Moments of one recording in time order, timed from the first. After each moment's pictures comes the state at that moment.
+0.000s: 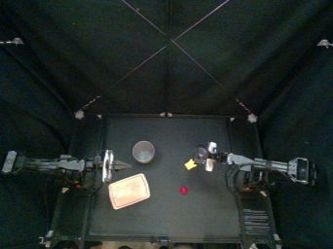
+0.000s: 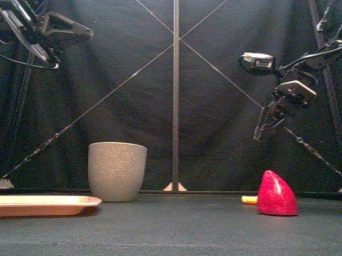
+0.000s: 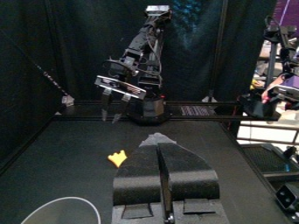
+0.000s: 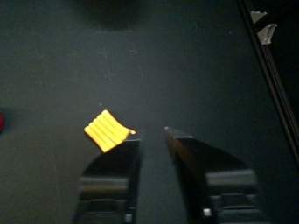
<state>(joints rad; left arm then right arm) 0.00 -0.96 1.19 0.00 -0.30 0.00 -0.33 -0.51 0.97 -0.28 0.29 0.02</state>
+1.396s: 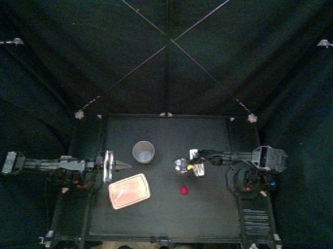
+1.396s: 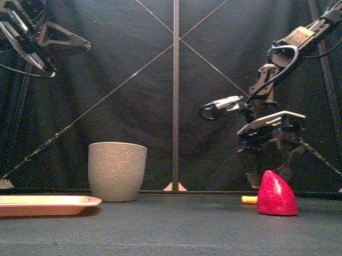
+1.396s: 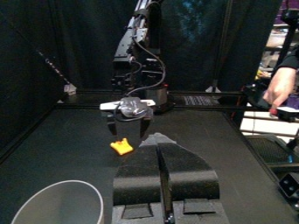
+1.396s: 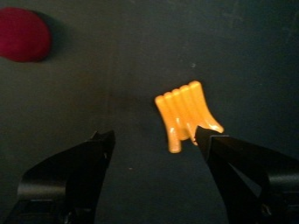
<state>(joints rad) 0.04 -0.96 1.24 0.00 -0.30 0.00 -0.33 0.00 0.65 0.12 0.70 -0.65</state>
